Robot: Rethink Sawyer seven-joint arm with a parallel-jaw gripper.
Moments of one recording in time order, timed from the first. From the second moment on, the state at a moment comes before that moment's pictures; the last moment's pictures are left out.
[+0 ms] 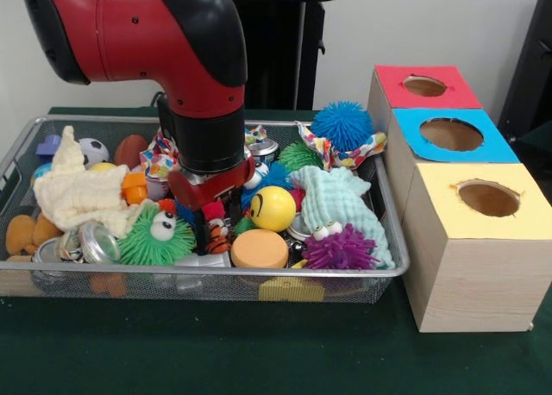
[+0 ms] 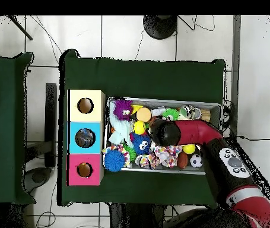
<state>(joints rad) -0.64 -0.41 0.39 1.54 -0.59 0.51 1.01</state>
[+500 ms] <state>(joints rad) -0.60 -0.41 0.33 1.52 -0.58 0.51 1.01</state>
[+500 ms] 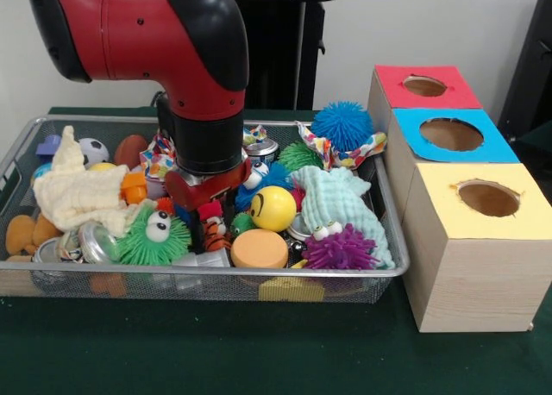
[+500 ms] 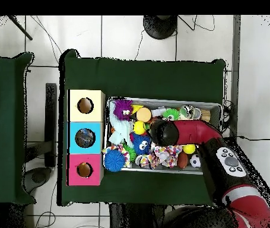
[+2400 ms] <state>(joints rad) -0.67 -0.42 0.35 1.58 -0.57 0.48 1.01</state>
